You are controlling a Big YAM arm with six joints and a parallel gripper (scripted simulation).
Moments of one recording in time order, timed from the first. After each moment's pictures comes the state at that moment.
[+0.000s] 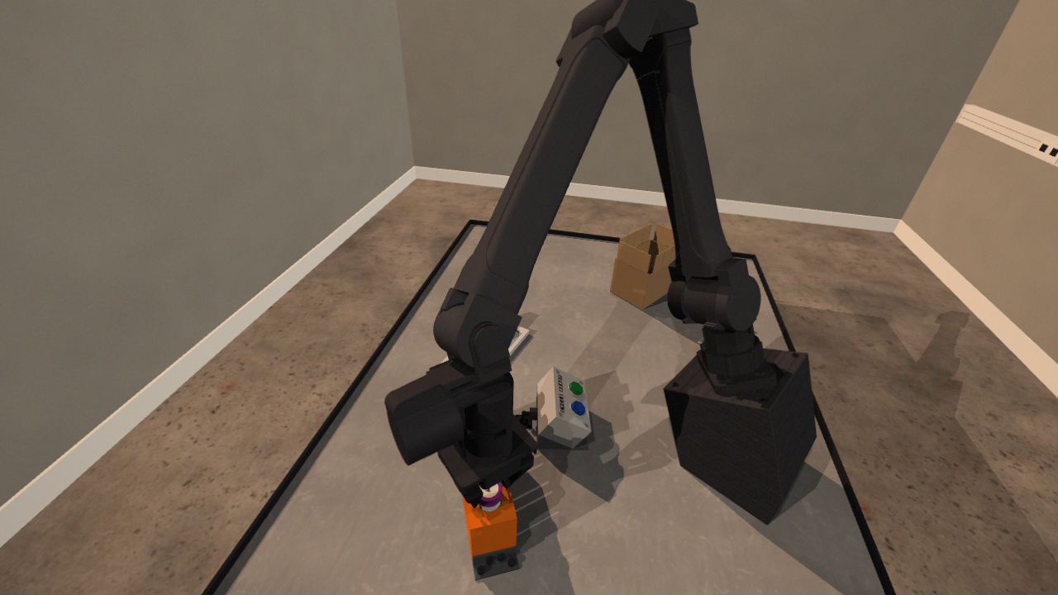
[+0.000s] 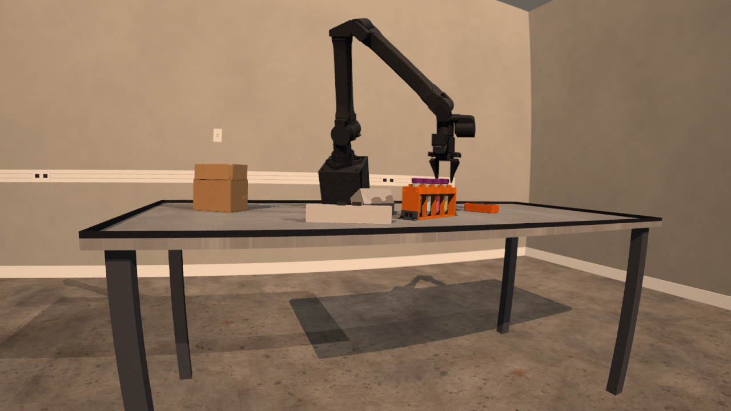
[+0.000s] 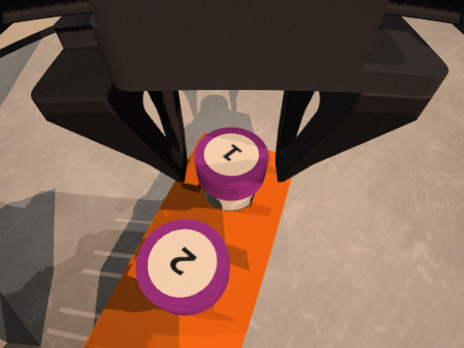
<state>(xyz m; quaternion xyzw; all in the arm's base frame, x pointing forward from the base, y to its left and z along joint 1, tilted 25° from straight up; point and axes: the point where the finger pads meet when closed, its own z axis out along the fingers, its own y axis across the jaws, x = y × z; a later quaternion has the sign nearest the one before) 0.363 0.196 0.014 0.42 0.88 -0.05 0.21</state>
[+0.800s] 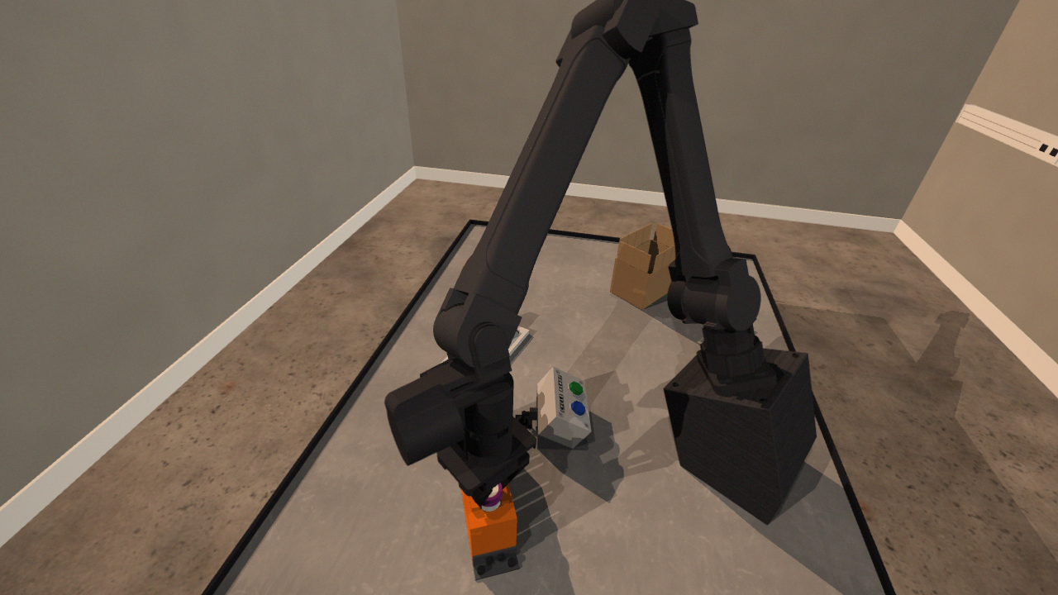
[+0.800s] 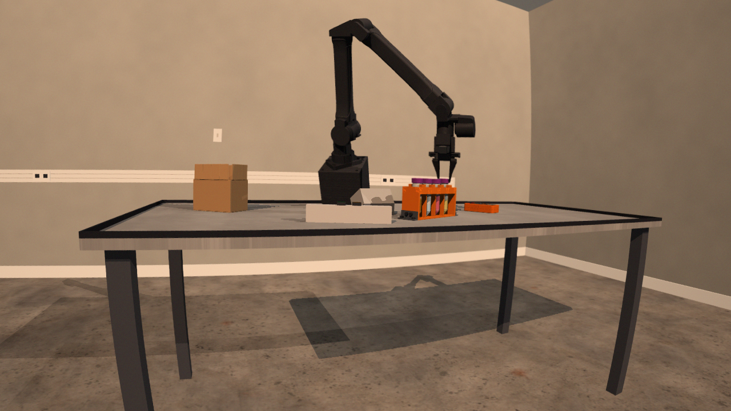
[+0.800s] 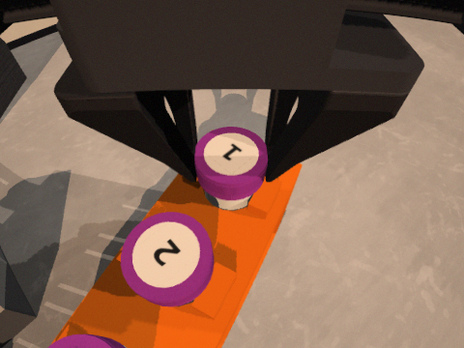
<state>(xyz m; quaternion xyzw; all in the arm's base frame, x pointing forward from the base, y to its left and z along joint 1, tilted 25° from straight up) 0.363 0.195 0.014 0.36 0.91 -0.07 0.21</state>
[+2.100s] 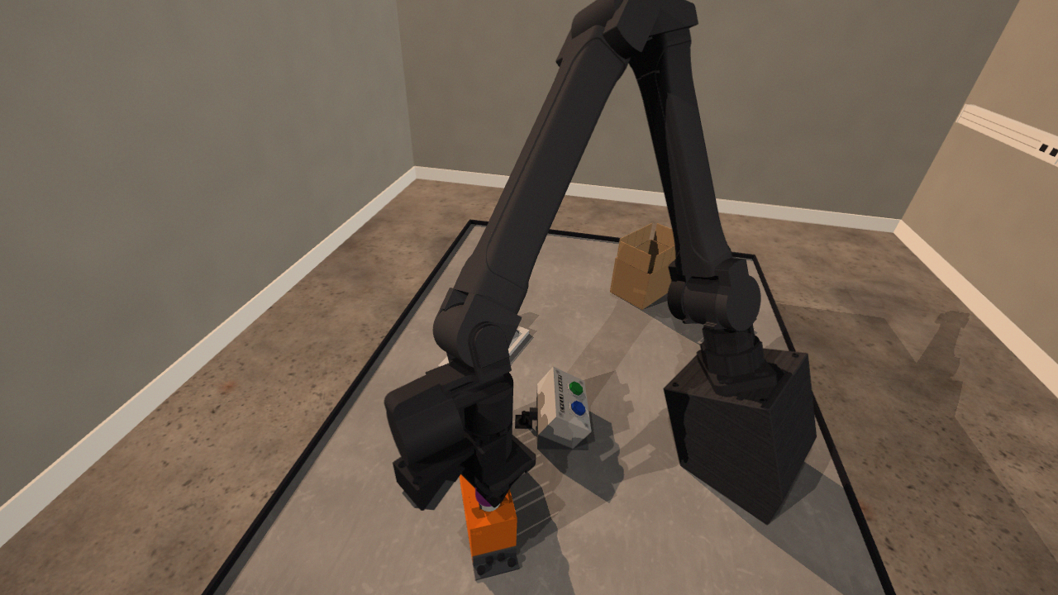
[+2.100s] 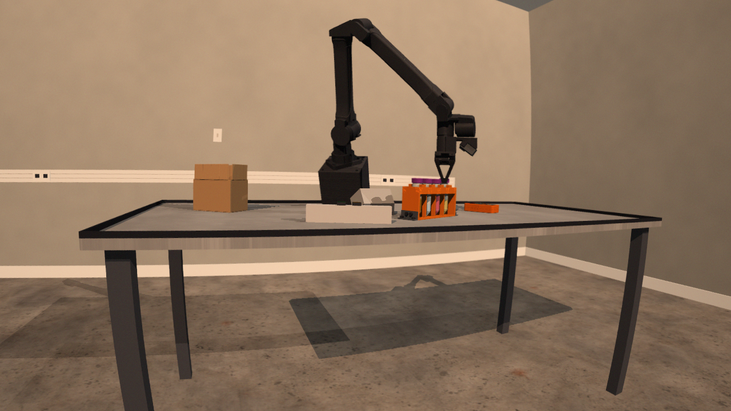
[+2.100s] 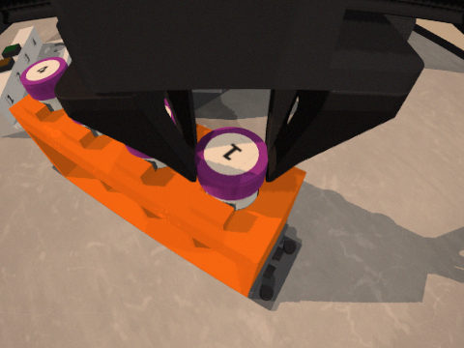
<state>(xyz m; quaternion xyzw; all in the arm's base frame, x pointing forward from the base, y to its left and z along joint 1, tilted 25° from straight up) 0.363 0.196 0.015 -0.41 0.89 -0.20 0.10</state>
